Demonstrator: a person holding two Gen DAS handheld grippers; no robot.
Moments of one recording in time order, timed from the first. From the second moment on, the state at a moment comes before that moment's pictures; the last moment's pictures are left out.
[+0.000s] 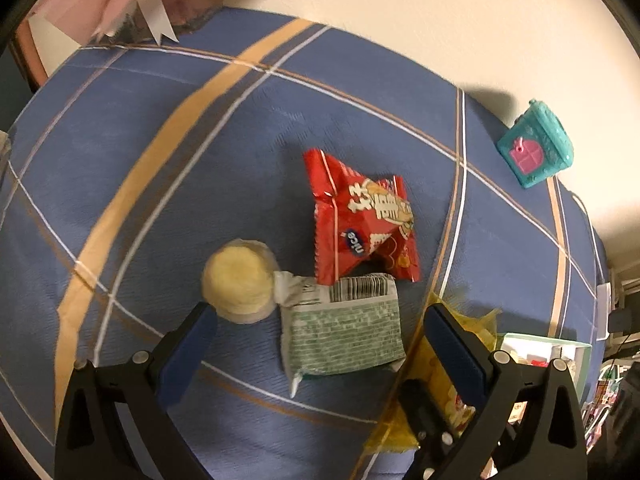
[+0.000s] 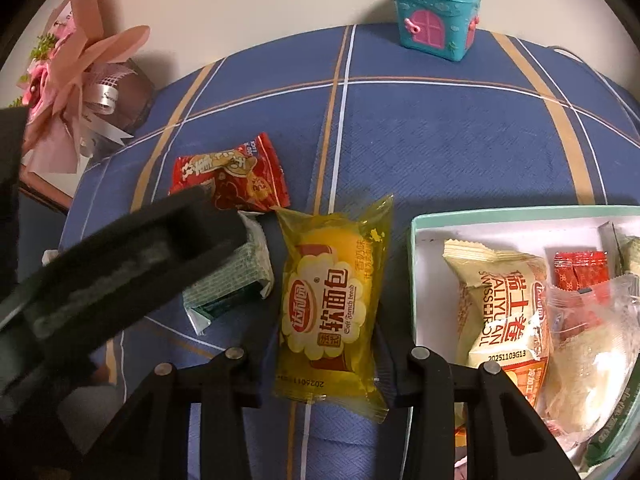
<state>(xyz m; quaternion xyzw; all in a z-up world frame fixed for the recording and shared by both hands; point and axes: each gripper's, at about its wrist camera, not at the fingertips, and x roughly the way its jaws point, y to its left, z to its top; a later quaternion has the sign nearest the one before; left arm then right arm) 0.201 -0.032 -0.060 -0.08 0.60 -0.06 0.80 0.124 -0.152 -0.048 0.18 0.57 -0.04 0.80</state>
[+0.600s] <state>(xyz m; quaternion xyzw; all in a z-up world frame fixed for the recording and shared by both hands) 0.192 -0.020 -0.068 -0.08 0.61 -0.05 0.79 0.125 -0.149 -0.050 0.18 0.58 -0.04 0.80</state>
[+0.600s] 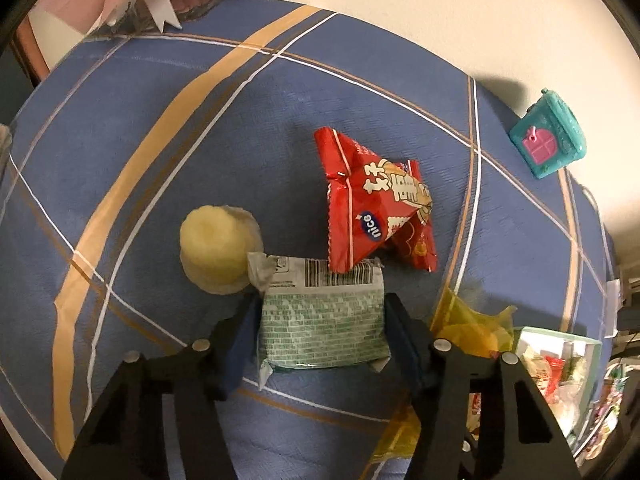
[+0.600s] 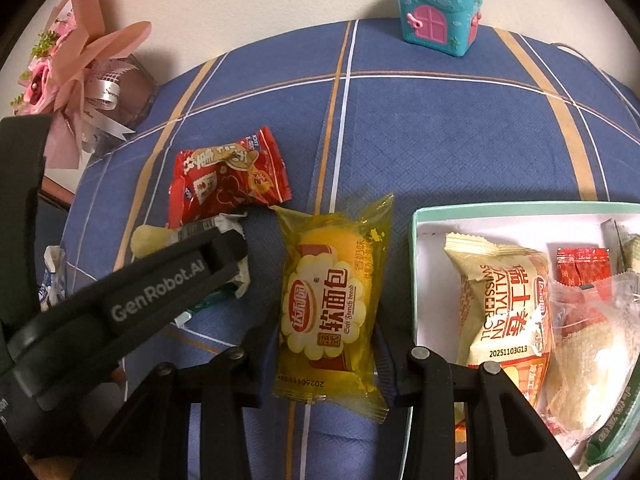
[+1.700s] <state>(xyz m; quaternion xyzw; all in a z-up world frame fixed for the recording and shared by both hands) 0.087 -0.028 0.013 -0.08 0.57 -0.10 0.81 0.035 -0.187 0.027 0.20 0.53 -0.08 0.82</state>
